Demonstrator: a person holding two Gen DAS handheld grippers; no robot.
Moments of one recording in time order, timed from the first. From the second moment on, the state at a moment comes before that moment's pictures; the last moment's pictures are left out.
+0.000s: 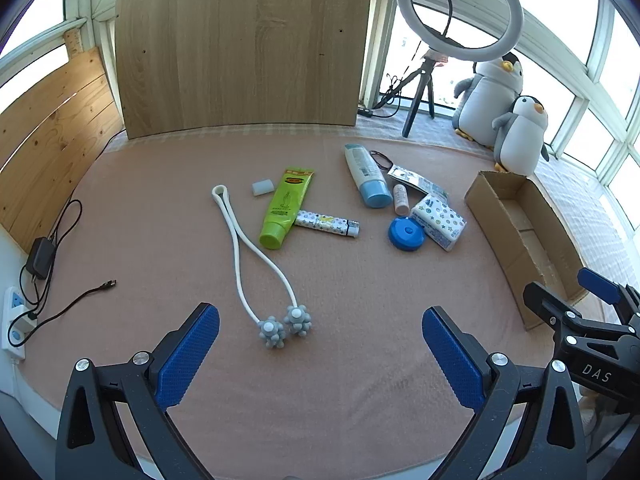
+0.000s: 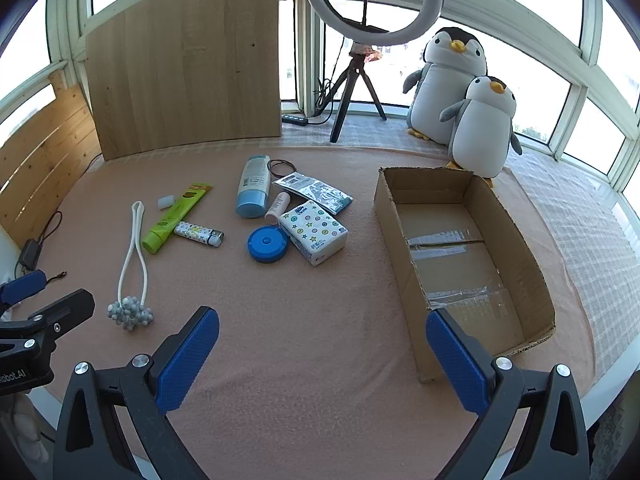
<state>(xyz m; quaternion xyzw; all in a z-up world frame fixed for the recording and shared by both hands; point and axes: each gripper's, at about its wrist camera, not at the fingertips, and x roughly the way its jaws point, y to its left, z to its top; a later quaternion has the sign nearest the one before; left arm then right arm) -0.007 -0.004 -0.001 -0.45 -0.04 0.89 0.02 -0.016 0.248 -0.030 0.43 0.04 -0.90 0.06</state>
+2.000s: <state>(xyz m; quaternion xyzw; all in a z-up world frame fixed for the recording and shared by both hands) -0.007 -0.001 0.000 -0.45 -0.04 0.89 0.03 -0.018 0.250 -0.034 0.45 0.03 -0.89 0.06</state>
